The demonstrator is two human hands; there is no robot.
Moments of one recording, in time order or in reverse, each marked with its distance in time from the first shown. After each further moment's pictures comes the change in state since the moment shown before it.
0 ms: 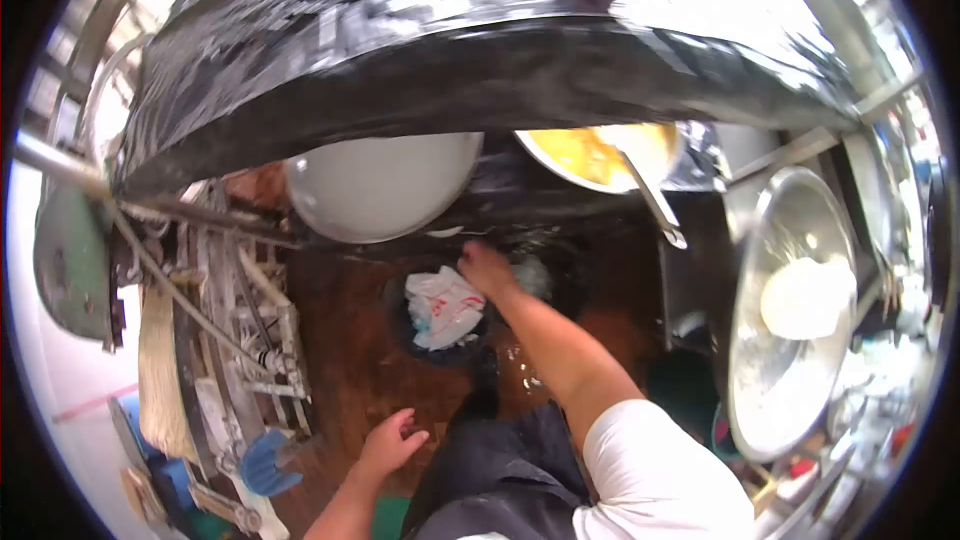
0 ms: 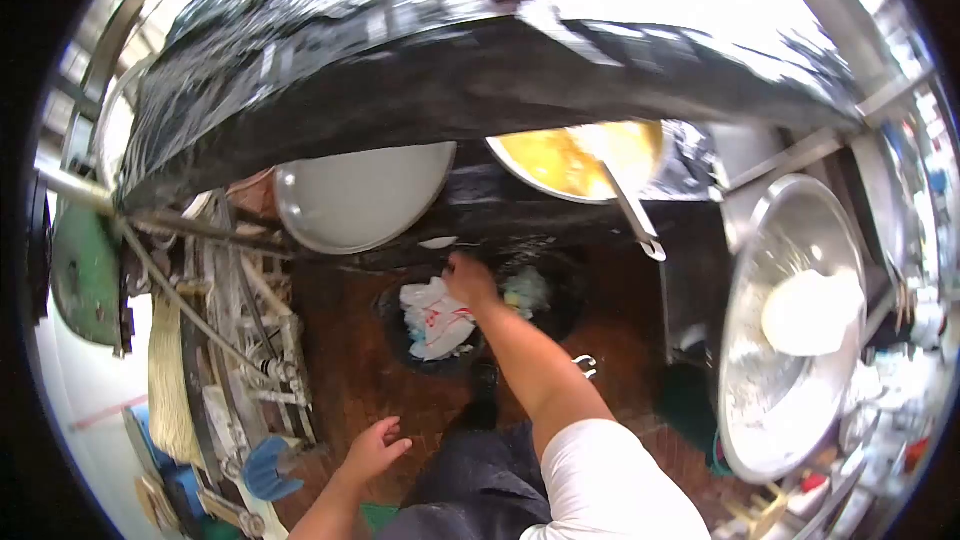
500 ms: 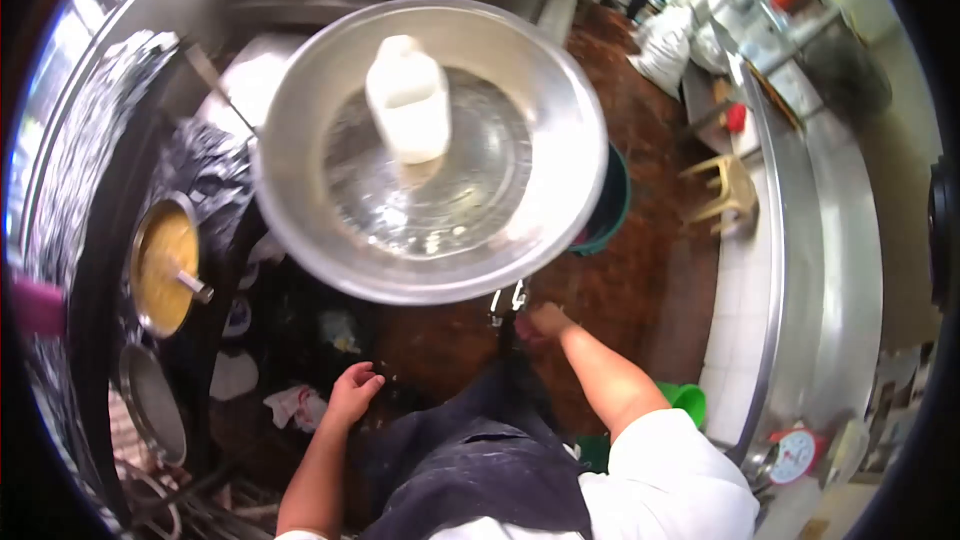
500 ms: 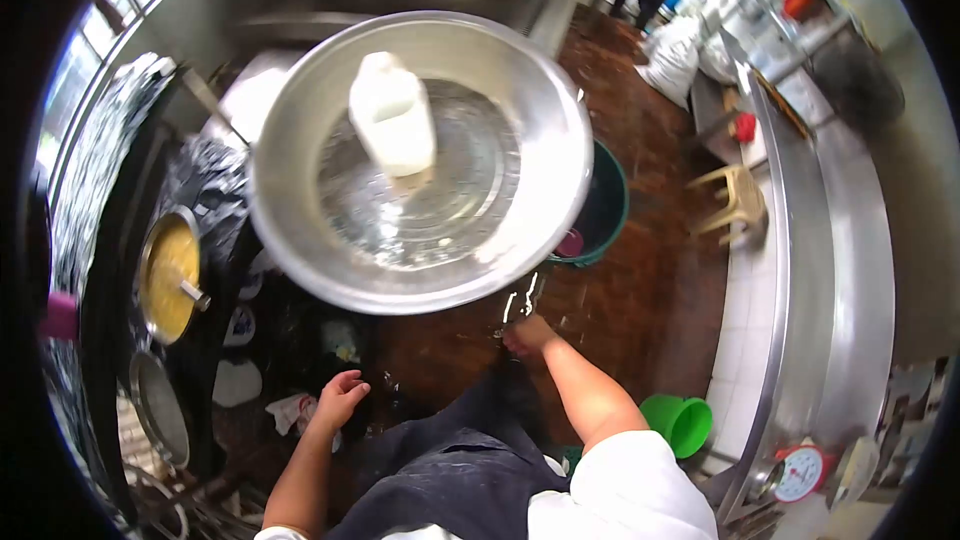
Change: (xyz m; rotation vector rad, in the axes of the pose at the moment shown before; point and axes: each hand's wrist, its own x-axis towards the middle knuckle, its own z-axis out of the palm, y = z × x) left_hand 0.063 0.242 0.243 0.395 -0.555 0.424; right_hand -0.596 0.325 -0.100 1.288 0.499 1.056
